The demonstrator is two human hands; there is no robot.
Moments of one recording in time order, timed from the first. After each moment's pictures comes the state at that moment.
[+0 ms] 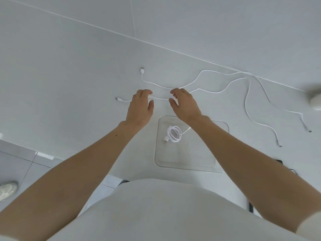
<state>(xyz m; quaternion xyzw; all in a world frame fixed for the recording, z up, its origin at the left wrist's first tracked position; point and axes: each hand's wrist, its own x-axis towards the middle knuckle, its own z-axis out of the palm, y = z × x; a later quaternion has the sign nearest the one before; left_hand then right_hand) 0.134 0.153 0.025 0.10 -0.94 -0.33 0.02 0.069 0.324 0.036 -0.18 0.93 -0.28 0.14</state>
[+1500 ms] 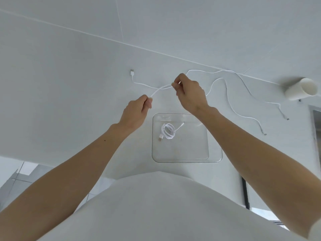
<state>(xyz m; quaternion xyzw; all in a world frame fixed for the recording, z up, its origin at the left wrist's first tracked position) 0.149 0.145 0.042 0.04 -0.90 -0.44 -0.05 0.071 0.337 0.100 -0.13 0.95 -0.26 0.09</state>
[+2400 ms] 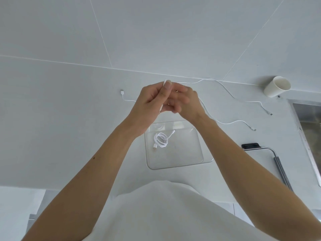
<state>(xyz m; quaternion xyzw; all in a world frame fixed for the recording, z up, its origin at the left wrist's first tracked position) 0.163 0.216 0.196 -0.13 -0.63 -0.76 -0.08 0.107 0.363 0.147 -0.06 0.92 -0.38 0.05</state>
